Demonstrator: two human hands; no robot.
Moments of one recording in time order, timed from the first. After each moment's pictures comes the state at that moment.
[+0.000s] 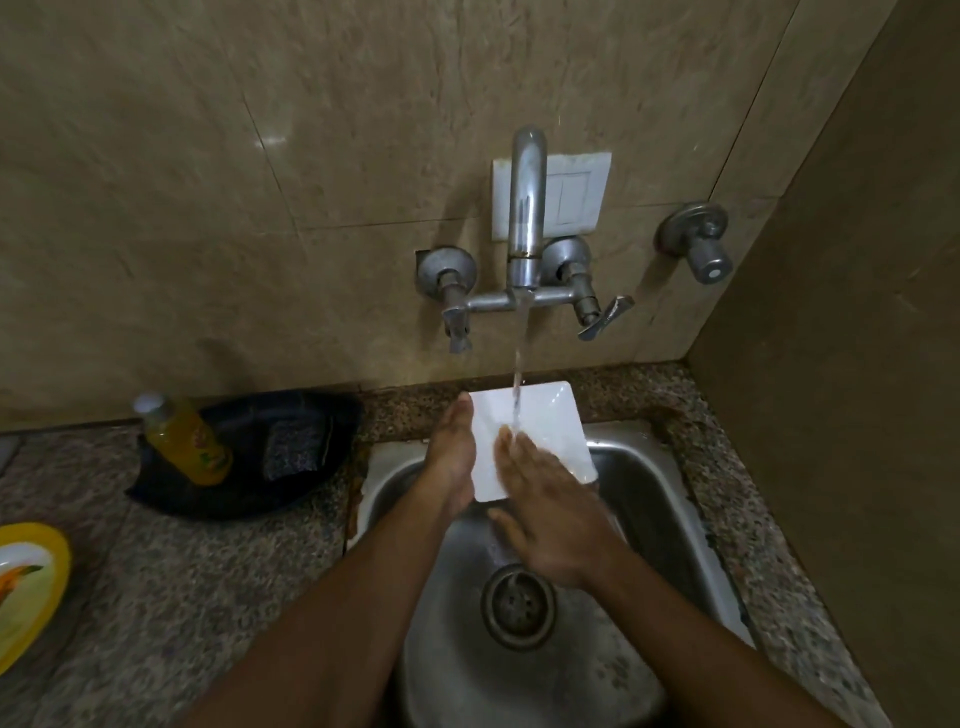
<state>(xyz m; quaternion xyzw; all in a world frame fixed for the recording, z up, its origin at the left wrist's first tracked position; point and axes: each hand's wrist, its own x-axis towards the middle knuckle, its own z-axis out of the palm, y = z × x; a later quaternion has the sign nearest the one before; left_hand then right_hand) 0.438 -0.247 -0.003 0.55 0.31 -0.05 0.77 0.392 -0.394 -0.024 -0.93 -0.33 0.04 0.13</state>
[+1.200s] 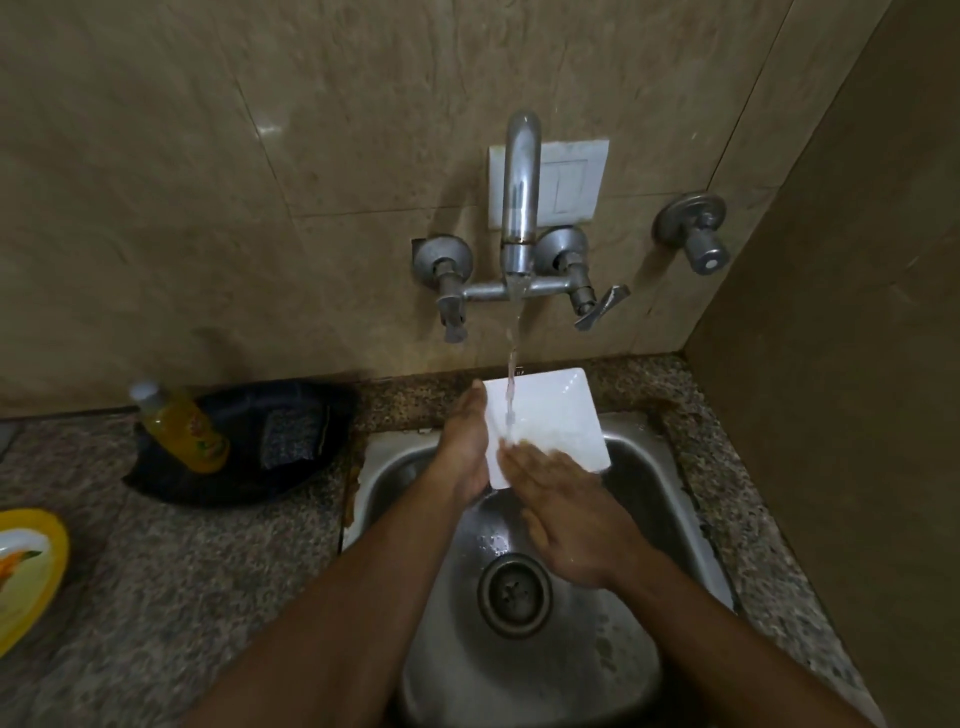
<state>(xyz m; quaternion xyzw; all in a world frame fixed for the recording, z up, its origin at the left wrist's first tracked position) 0.456 -0.265 -0.037 0.48 0.31 -0.10 0.81 0.390 -0.422 -0.016 -0.92 -0.37 0.06 0.10</state>
